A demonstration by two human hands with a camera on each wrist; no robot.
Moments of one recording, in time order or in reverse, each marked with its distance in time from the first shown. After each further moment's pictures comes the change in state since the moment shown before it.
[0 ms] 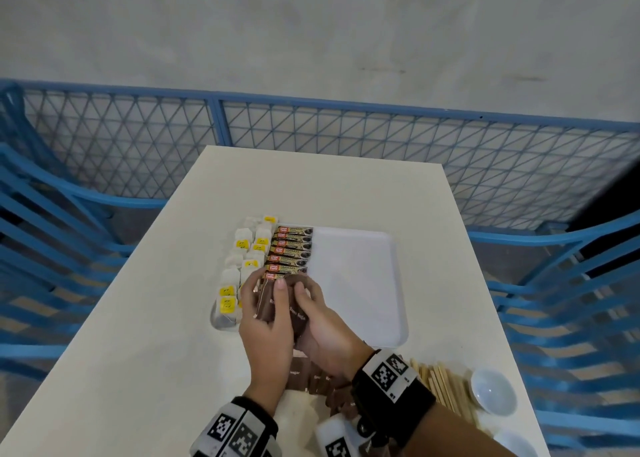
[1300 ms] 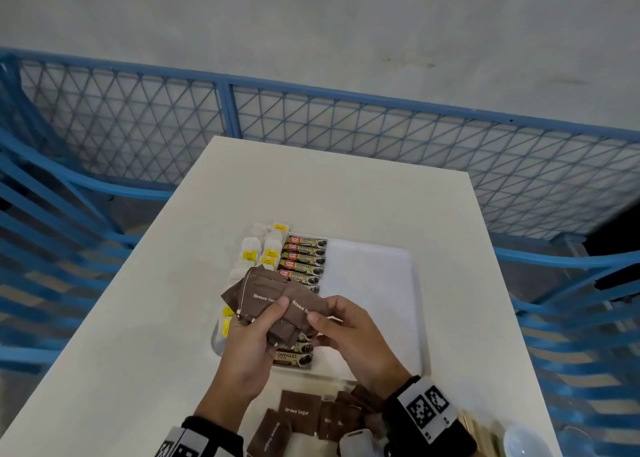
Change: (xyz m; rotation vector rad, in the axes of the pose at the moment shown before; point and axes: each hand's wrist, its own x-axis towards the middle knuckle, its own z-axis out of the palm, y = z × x) left_hand 0.073 -0.002 -0.015 -0.282 -0.229 -0.533; right_hand 0.034 -0.030 -0.028 -0.460 0.156 -0.143
